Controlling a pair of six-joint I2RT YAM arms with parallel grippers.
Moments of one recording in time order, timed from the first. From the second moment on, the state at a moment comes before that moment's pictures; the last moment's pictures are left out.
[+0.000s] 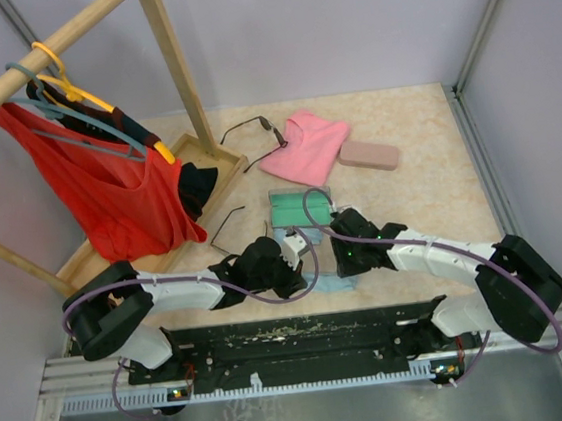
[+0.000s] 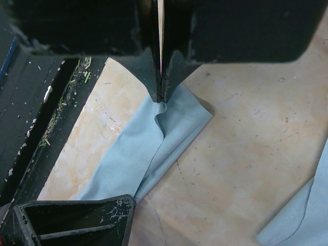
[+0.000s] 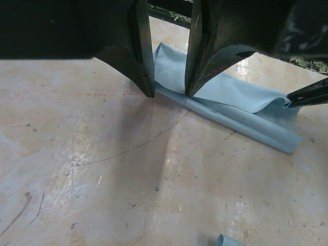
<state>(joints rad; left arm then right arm) -1.04 1.52 0.56 0.32 0.17 -0.22 0.74 1.27 0.60 -0.43 0.06 0.54</state>
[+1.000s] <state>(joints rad) -1.02 1.51 0.56 0.34 0.14 -0.27 0.74 1.14 0.58 -0.40 0.11 0.58</state>
